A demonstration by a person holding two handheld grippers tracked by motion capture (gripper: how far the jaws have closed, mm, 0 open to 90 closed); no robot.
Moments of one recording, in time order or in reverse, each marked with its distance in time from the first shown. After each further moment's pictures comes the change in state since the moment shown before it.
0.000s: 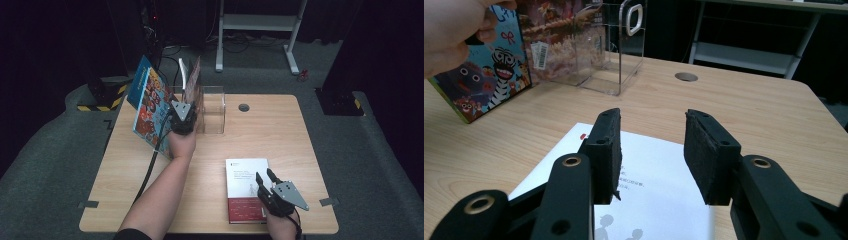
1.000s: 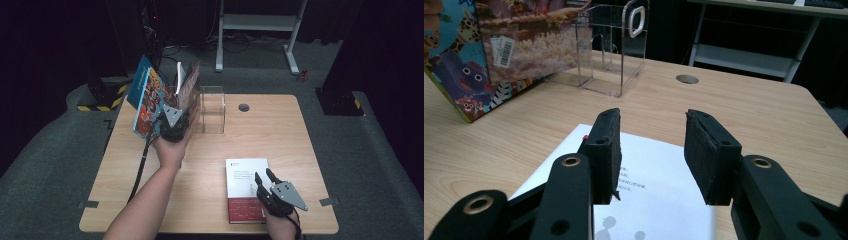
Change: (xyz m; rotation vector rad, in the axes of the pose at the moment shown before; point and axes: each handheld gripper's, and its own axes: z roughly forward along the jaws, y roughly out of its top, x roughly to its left) left arm 0.016 0.014 -0.043 0.050 -0.063 0.068; right arm 0.003 0.002 0.000 -0.004 -0.001 -0.015
